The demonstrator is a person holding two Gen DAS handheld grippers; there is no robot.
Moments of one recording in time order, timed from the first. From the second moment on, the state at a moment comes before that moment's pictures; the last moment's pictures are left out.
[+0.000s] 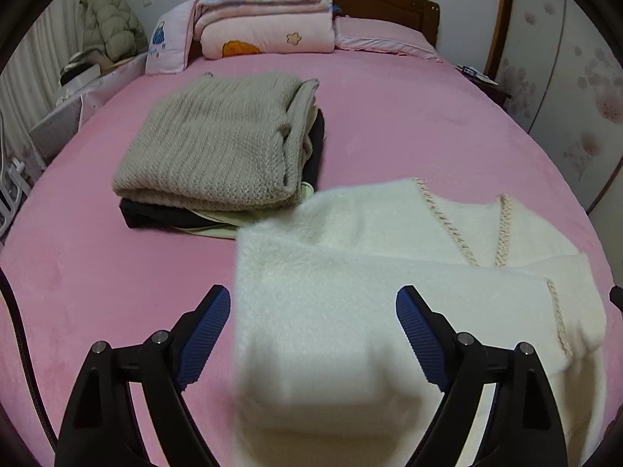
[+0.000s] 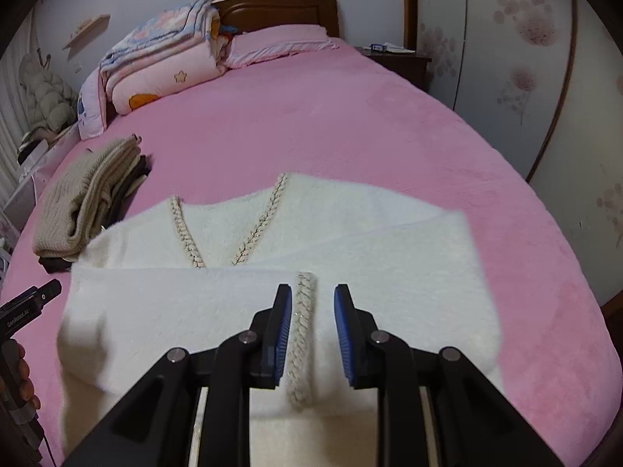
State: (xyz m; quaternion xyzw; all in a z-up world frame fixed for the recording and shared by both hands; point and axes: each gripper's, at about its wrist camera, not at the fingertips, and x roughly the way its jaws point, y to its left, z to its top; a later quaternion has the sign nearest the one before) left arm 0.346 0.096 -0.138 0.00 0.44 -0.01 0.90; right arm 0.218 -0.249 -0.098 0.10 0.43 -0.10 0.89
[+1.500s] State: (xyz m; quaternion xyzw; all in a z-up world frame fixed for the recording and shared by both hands) left arm 0.019 0.184 -0.163 -0.05 0.43 0.01 0.90; right arm -0.077 -0.294 -0.089 0.07 0.39 -0.07 0.91
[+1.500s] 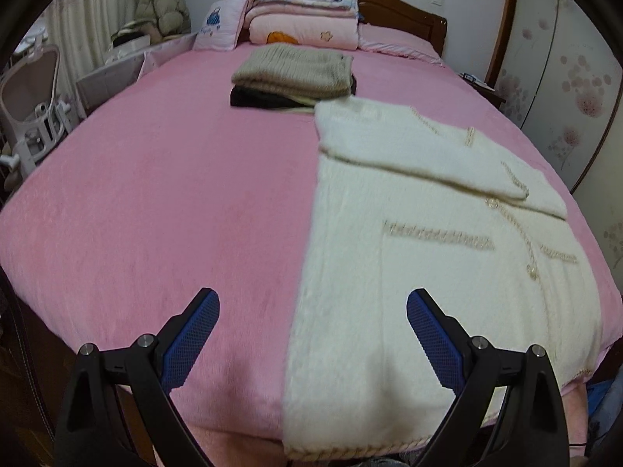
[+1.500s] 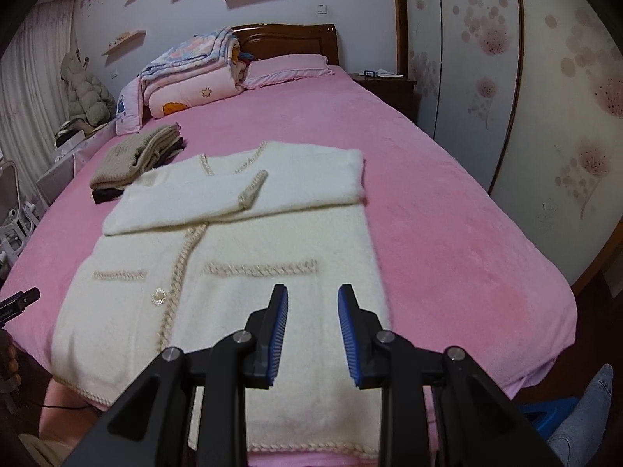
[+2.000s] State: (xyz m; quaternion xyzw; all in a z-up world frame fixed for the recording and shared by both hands) left arm 0.001 0.183 -0.244 -0.06 0.53 -0.06 0.84; right arm -0.115 -0.345 -0.164 0.12 0.49 -0.06 0.86
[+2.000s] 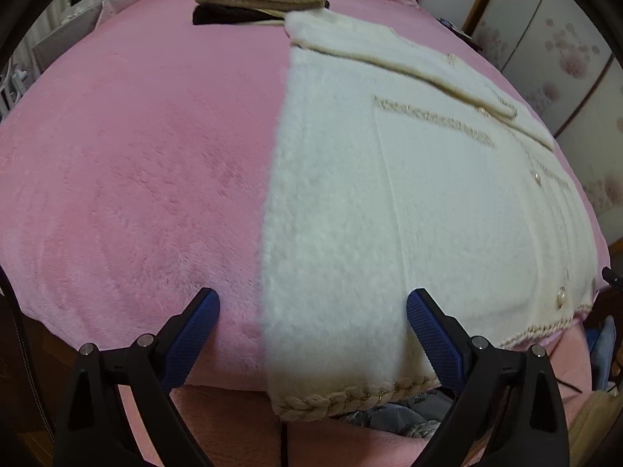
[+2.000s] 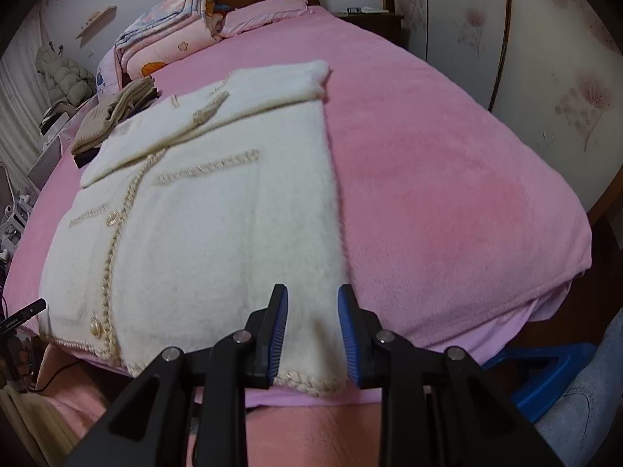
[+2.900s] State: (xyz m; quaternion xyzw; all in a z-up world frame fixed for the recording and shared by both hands) left arm -0.018 0.195 -0.255 -0.12 0.55 -0.16 0.82; right arm -0.123 -0.358 -0.224 0.19 0.53 0.05 0.82
